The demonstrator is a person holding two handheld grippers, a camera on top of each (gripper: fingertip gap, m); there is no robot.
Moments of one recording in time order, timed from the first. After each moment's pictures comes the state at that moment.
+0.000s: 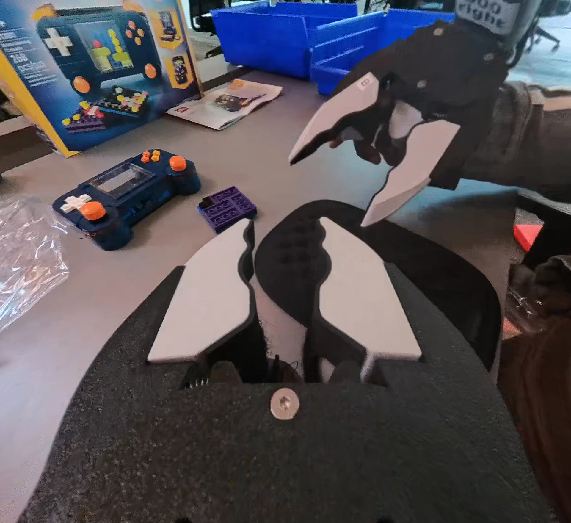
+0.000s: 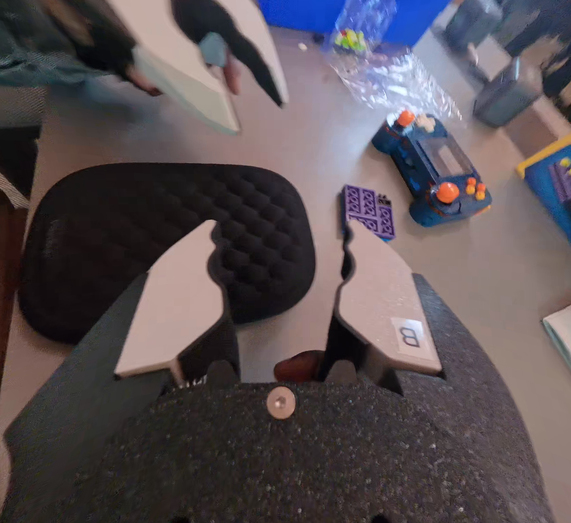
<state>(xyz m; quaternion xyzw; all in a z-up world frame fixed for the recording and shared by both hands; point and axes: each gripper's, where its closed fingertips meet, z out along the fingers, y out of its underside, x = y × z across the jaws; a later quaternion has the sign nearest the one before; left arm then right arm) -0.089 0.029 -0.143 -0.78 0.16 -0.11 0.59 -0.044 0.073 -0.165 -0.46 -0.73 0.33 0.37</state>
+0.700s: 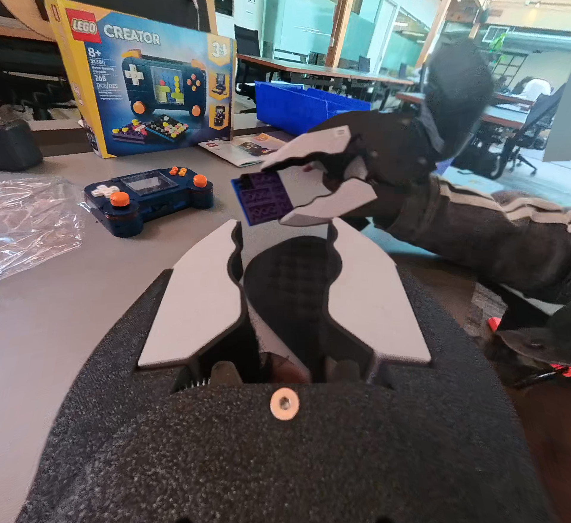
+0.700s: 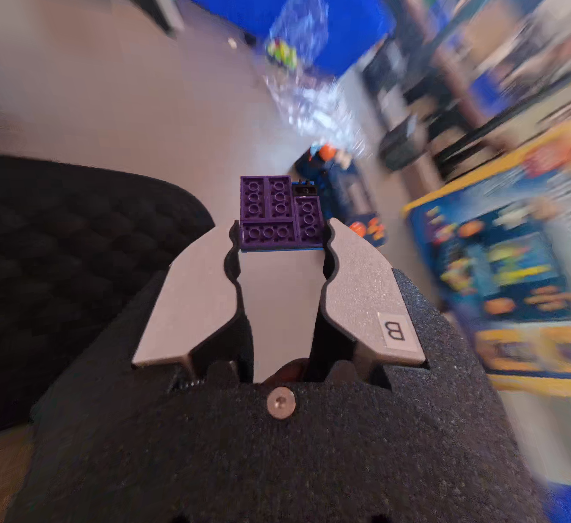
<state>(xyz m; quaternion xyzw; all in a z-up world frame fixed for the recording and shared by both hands) -0.096 0.007 -0.116 -0.73 0.05 -0.15 0.66 -0.089 0.103 -0.150 -0.39 -0.74 0.21 0.50</state>
